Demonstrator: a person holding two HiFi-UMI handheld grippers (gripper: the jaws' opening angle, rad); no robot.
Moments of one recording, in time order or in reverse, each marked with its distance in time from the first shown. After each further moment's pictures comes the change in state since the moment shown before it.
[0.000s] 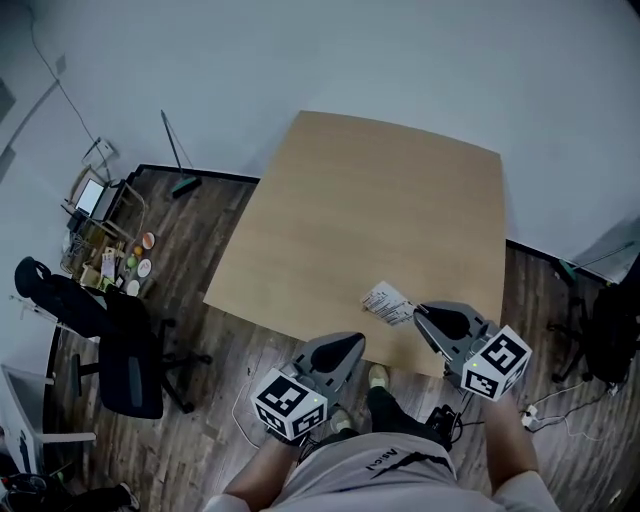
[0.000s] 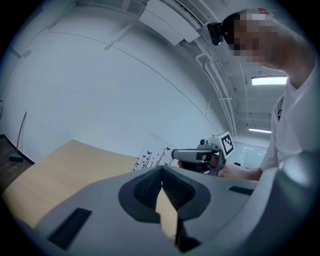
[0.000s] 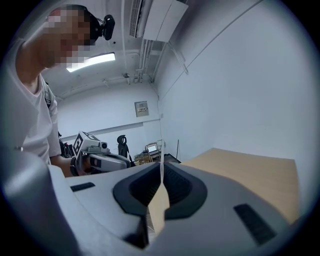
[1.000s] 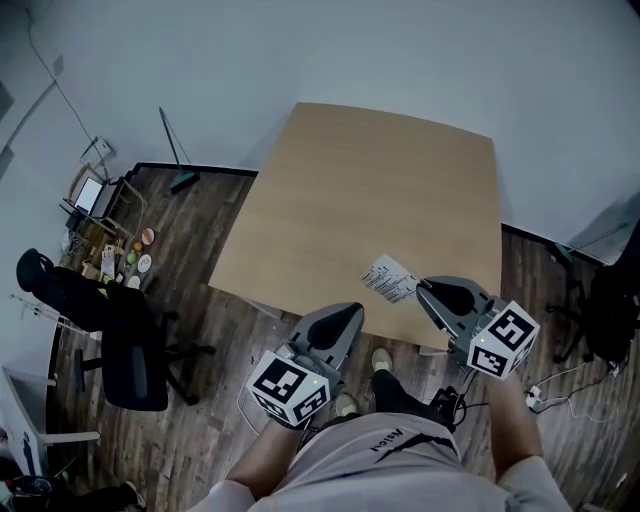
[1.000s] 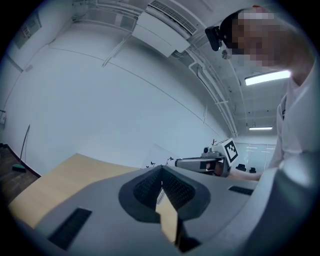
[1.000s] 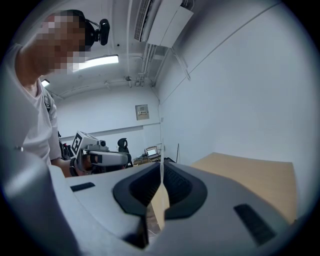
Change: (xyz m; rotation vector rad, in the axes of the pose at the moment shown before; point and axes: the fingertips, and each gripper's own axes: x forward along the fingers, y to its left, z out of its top) left arm -0.041 -0.025 0.036 0.069 -0.107 0.029; right arm -0.019 0.044 0.021 -0.016 -0.044 -0.023
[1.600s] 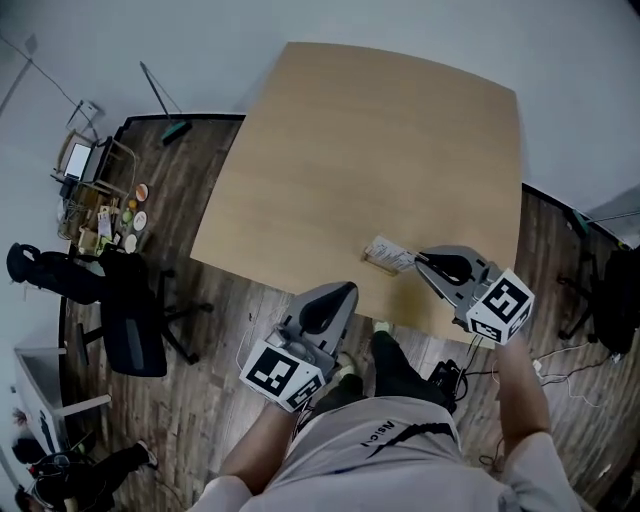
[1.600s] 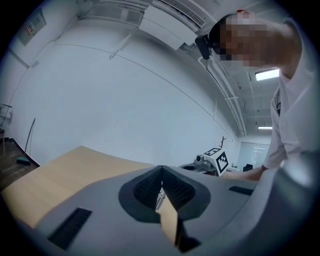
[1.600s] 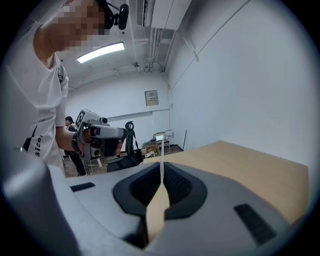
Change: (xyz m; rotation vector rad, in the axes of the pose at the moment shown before) left arm 0.072 0.045 -0.053 -0.036 0.035 0.087; right arm 0.039 -0.104 -0.096 -0.086 0.133 0.161
